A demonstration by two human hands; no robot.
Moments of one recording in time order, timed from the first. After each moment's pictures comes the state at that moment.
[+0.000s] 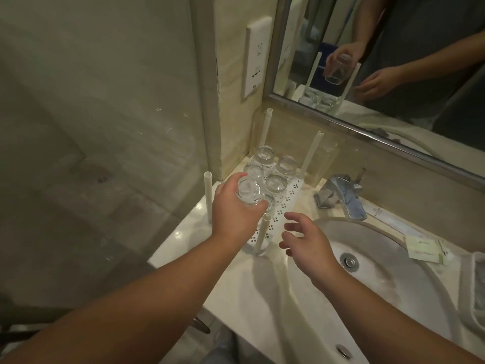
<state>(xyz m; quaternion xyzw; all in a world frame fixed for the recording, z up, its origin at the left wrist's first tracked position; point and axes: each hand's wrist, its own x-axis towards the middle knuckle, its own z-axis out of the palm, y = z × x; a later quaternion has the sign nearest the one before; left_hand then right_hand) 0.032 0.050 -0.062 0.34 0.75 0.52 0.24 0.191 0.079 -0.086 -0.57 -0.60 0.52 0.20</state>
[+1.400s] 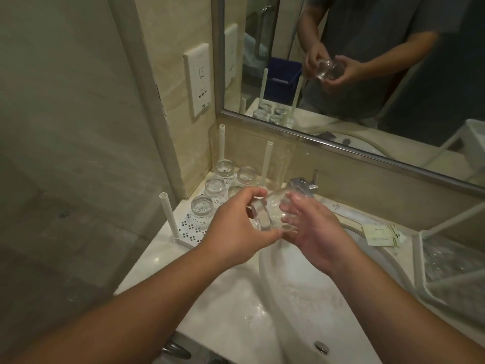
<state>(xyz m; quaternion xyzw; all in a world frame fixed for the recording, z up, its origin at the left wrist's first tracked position) 0.083 0.050 -0.008 0.55 0.65 0.40 0.33 0.243 0.103 0.001 -0.43 -0.35 0.74 0.38</state>
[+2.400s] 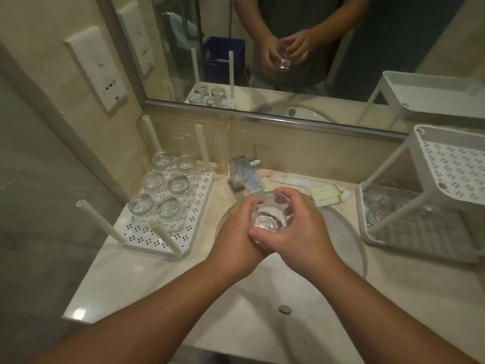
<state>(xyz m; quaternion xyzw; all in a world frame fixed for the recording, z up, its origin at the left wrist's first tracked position) 0.205 0.054 -0.052 0.64 0.56 0.37 0.37 0.341 0.061 -0.022 -0.60 -0.65 0.32 0.33</state>
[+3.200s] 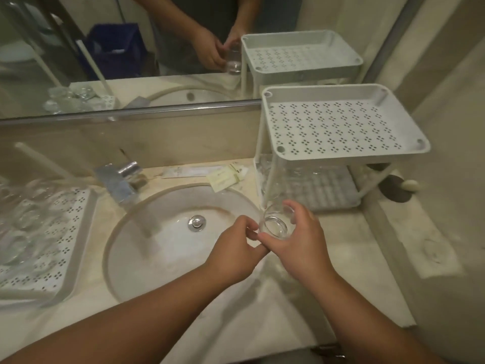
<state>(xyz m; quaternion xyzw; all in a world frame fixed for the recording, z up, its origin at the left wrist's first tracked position) 0.447 0.056 -0.096 0.65 0.55 0.15 0.50 0.596 0.020 -0.088 -0.75 -0.50 0.25 0.35</state>
